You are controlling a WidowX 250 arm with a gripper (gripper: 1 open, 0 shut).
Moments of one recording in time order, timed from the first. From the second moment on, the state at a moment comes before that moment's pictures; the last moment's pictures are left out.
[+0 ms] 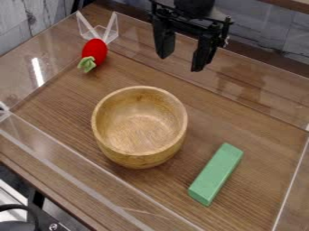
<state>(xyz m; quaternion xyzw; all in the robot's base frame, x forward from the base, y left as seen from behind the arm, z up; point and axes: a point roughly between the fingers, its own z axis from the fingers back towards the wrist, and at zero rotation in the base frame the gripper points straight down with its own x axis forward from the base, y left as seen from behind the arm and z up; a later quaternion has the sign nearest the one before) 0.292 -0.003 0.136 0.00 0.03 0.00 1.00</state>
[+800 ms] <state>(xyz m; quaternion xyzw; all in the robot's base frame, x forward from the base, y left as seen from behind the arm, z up) 0.294 0.123 0.112 0.01 0.04 0.09 0.99</state>
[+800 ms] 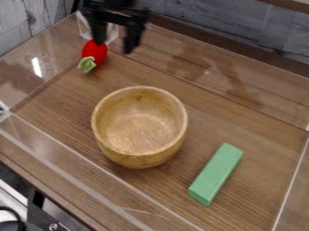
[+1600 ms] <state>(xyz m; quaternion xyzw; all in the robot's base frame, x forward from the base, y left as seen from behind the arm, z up) 0.320 0.196 0.076 0.01 0.03 0.05 1.00</state>
